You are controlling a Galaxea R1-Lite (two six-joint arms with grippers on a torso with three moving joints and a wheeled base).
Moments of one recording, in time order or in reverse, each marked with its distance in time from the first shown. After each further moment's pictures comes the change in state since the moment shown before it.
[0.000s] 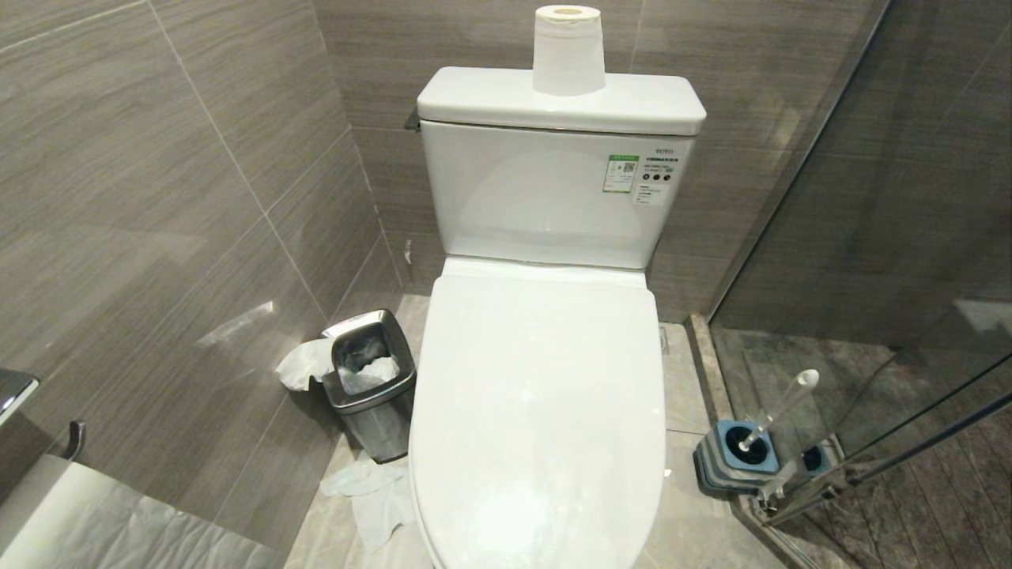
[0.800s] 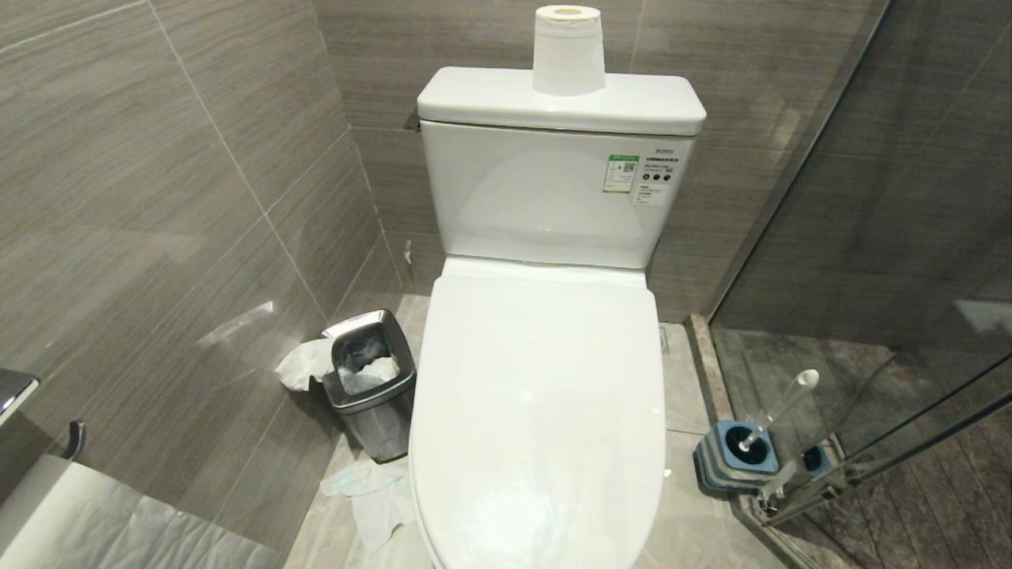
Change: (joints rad) left arm 0.000 0.000 0.000 0.000 -0.004 0.006; right arm 0.000 0.000 0.000 -0.001 0.000 0.001
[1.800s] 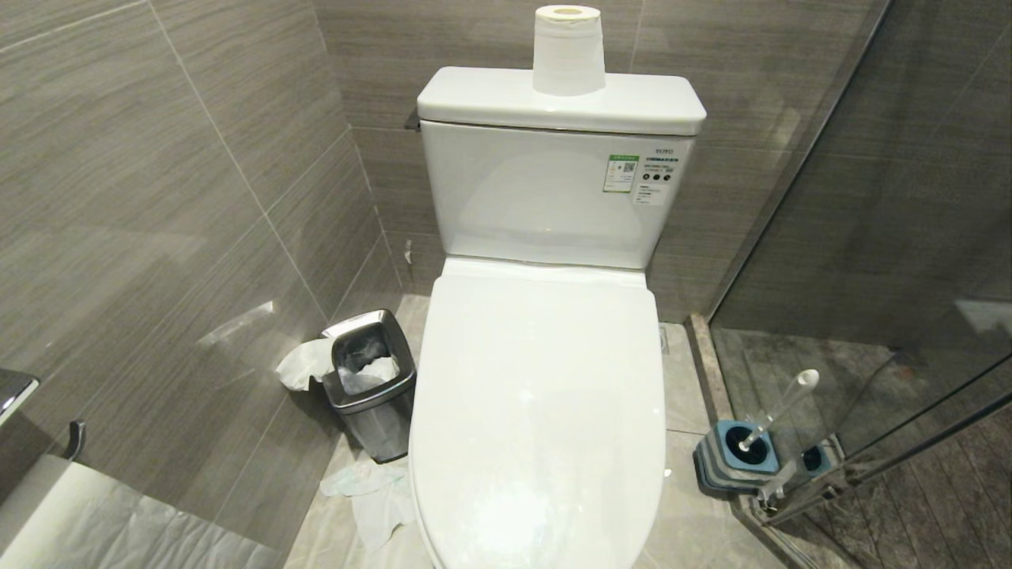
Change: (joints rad) left arm 0.000 0.000 0.000 0.000 -0.003 0.002; right arm 0.000 0.000 0.000 0.000 0.000 0.000
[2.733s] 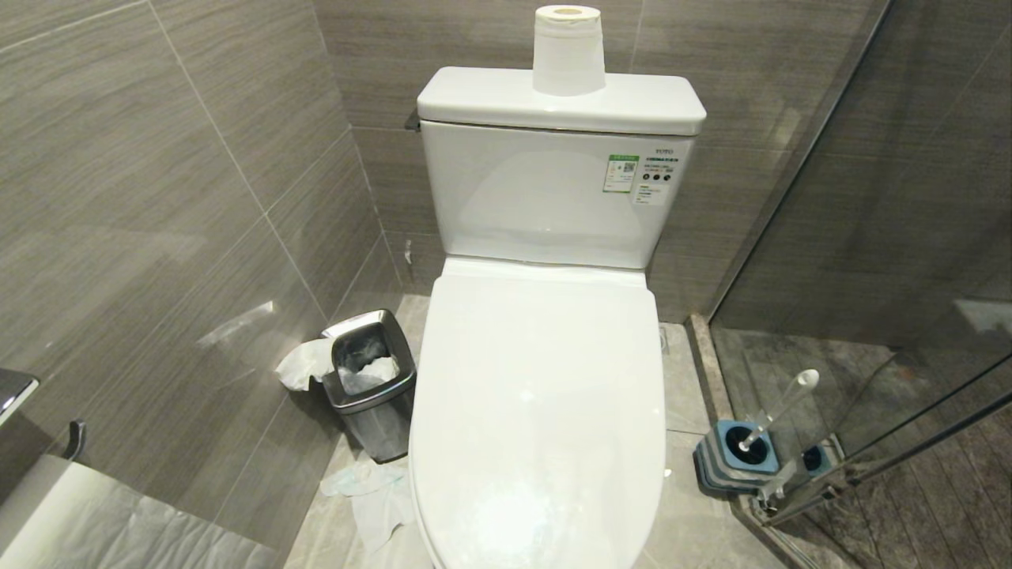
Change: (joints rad) left arm 0.000 0.000 0.000 0.000 0.000 0.000; right arm 0.000 0.000 0.000 0.000 0.000 0.000
